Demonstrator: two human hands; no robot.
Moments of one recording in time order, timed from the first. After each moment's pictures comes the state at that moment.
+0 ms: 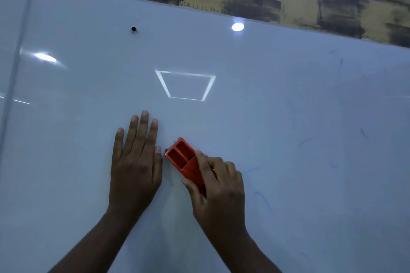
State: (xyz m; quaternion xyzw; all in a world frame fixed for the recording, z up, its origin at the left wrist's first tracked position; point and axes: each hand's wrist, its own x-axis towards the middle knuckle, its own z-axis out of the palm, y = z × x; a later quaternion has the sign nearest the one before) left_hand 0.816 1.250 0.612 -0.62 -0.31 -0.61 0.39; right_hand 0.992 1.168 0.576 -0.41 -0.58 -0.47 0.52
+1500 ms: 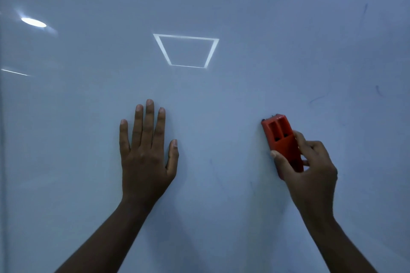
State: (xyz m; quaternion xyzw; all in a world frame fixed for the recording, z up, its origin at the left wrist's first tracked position) left_hand 0.825 1.238 0.549 -0.62 -0.36 -0.57 0.39; right_hand 1.120 1.118 0.537 -0.52 -0.47 -0.29 0.65
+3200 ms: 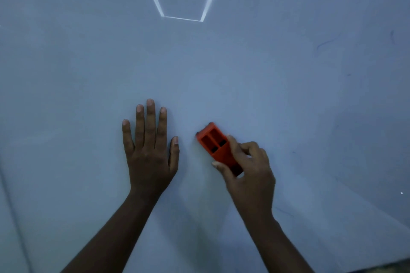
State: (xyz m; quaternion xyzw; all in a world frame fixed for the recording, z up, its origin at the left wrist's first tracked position) left_hand 0.842 1.230 0.439 -0.64 -0.38 -0.57 0.35; right_hand 1.033 1.121 0.427 -0.56 -0.55 -0.29 0.55
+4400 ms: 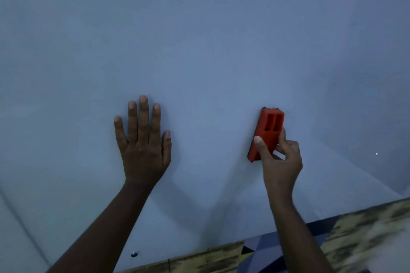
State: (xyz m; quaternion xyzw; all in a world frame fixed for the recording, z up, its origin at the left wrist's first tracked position) left_hand 0.845 1.228 0.363 -0.66 -0.38 -0.55 0.34; right_hand 1.098 1.103 0.358 -0.56 -0.35 -0.05 0.75
